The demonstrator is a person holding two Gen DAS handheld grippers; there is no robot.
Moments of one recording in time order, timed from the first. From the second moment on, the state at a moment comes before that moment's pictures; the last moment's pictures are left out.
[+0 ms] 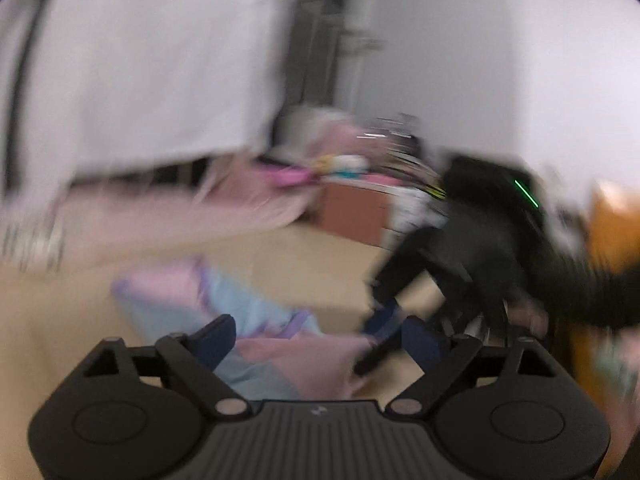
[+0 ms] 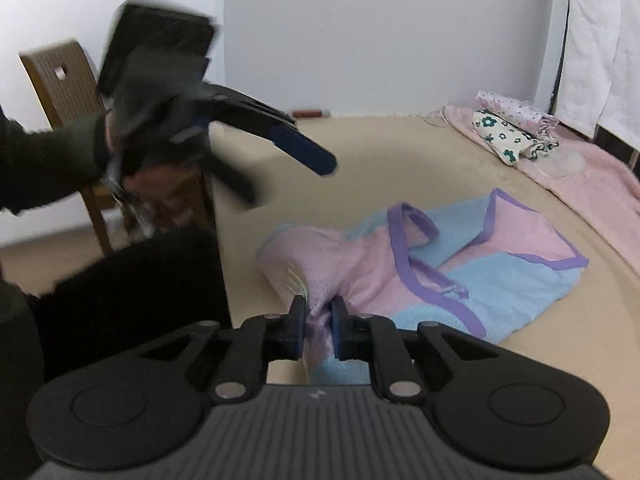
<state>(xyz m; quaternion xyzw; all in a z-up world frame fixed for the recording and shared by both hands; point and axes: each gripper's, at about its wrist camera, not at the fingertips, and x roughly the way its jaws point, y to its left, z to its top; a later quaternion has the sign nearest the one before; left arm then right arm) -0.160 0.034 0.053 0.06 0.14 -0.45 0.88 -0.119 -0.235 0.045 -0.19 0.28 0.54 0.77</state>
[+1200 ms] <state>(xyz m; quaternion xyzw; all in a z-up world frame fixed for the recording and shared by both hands) -0.167 0.058 0.023 0.05 0.21 -0.56 0.80 -0.129 -0.262 0.020 0.01 0.29 0.59 0.75</state>
